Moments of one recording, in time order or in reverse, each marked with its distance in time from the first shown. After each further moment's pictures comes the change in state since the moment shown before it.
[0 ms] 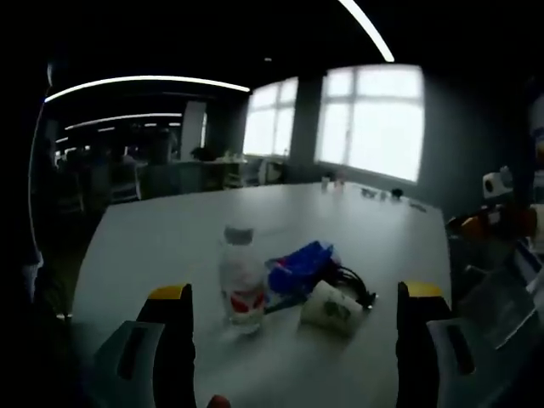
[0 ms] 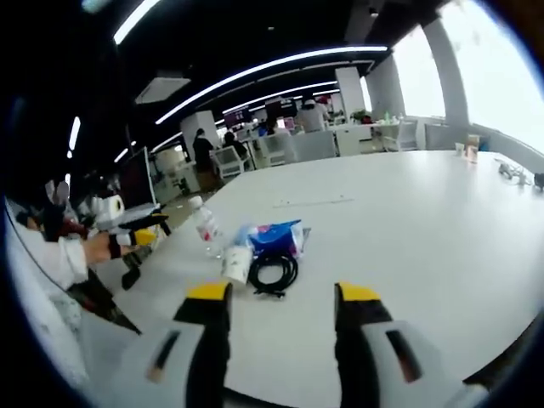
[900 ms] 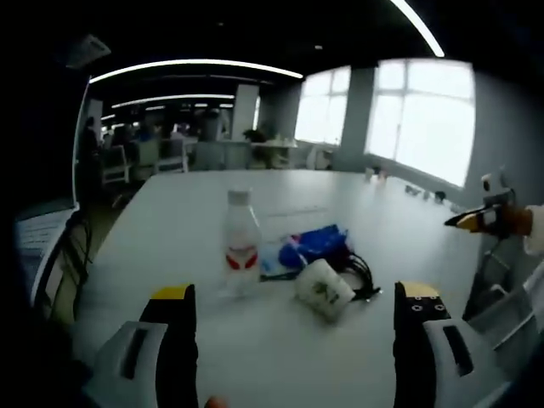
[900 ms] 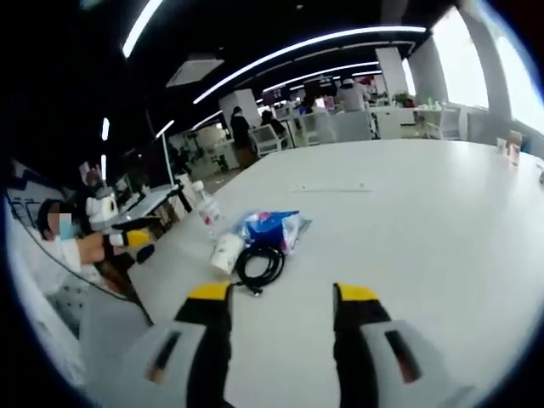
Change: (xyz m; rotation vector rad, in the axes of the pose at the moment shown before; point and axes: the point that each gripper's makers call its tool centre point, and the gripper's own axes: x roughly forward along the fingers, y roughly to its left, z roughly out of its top) left arm -0.012 -0.039 -0.022 -0.097 0.049 0.250; right arm 0.034 -0.070 0.007 -0.052 0.109 0.213
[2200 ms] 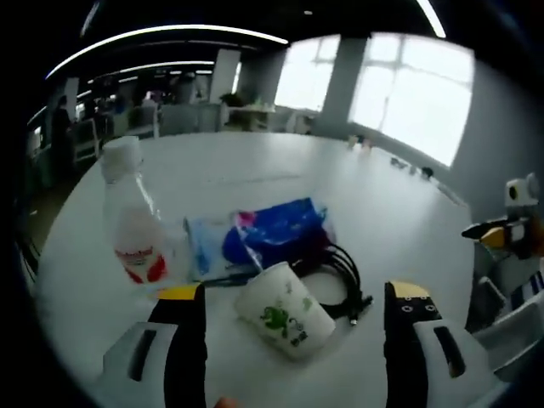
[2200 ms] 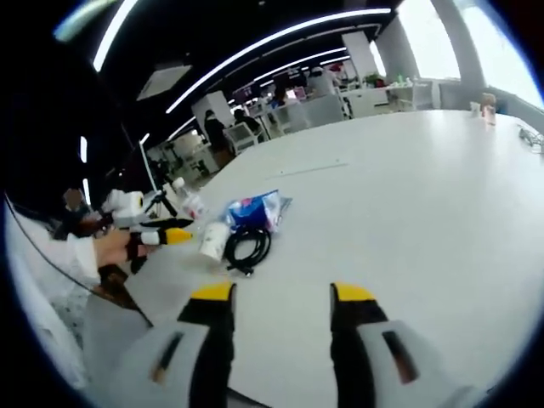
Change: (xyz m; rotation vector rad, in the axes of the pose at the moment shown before) left arm 0.127 -0.051 -0.034 -0.014 0.211 -0.124; right arm -0.015 -0.009 -0.043 0.154 0.016 -0.091
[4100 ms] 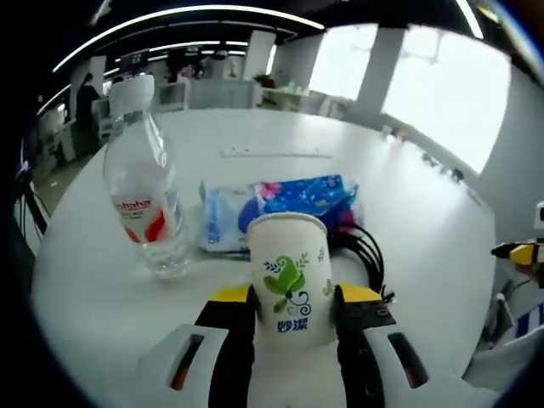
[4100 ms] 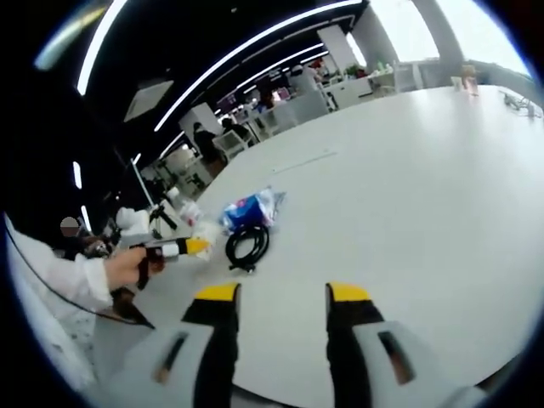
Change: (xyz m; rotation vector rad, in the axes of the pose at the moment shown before) left arm 0.000 -0.003 -0.017 -0.068 -0.019 0.121; right arm -0.001 -0.002 -0.014 0.125 -0.016 0.005
